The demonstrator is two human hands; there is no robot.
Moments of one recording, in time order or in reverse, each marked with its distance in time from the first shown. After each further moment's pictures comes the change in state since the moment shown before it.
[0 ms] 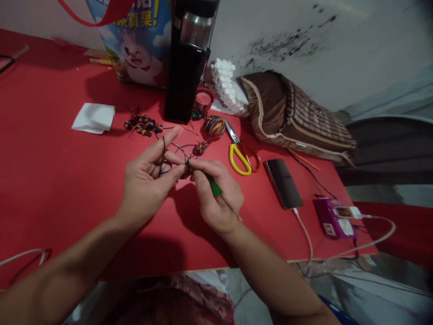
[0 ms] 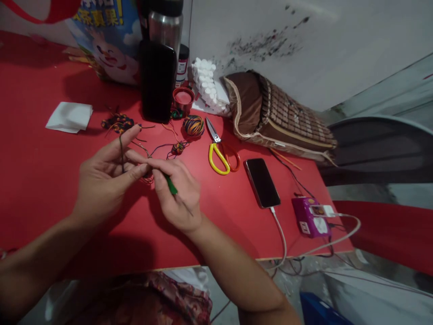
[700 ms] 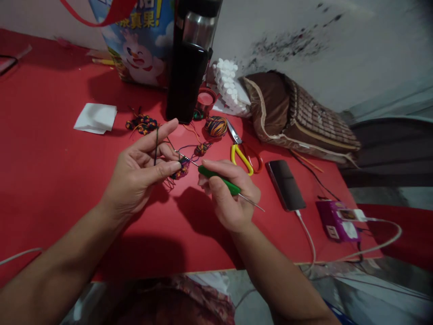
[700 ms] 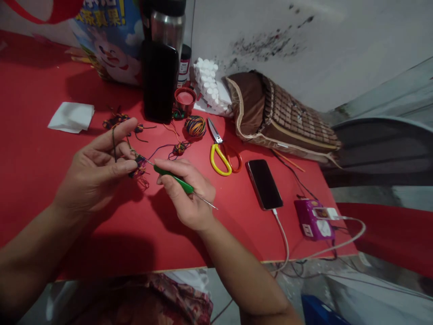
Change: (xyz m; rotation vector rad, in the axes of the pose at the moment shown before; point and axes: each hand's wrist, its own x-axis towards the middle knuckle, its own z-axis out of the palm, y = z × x) left_hand 0.014 0.017 -0.011 -0.172 -0.067 -0.137; right_hand 0.000 0.009 -0.014 0.200 -0.030 0.055
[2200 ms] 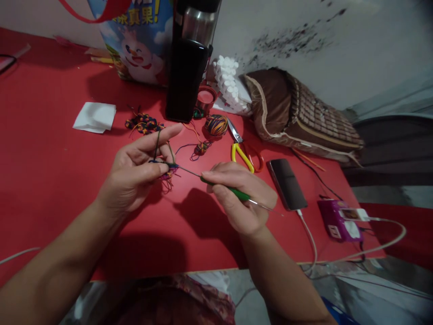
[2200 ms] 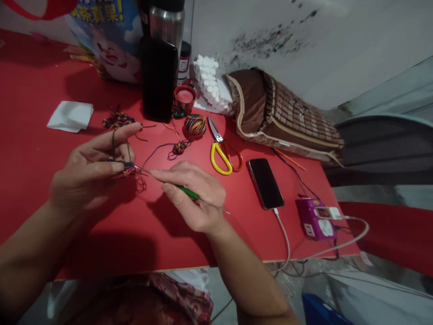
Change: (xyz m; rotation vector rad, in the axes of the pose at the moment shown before) left_hand 0.005 0.000 -0.013 0.024 -0.133 0.025; right_hand 0.015 -0.017 -0.013 -0.027 -0.095 -0.168
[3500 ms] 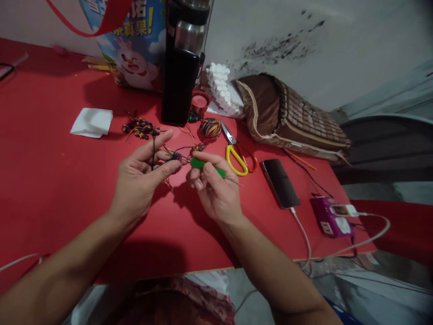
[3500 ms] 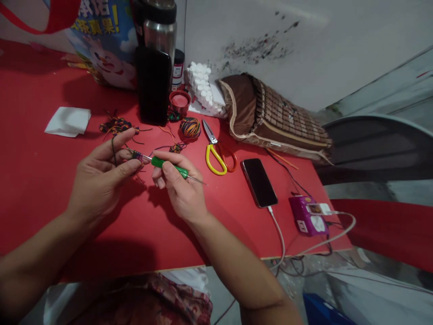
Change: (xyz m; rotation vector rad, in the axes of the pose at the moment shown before) left_hand -0.009 -0.018 0.020 0.136 0.236 0.082; right_hand -0.006 0.025 0.033 0.641 0.237 0.521
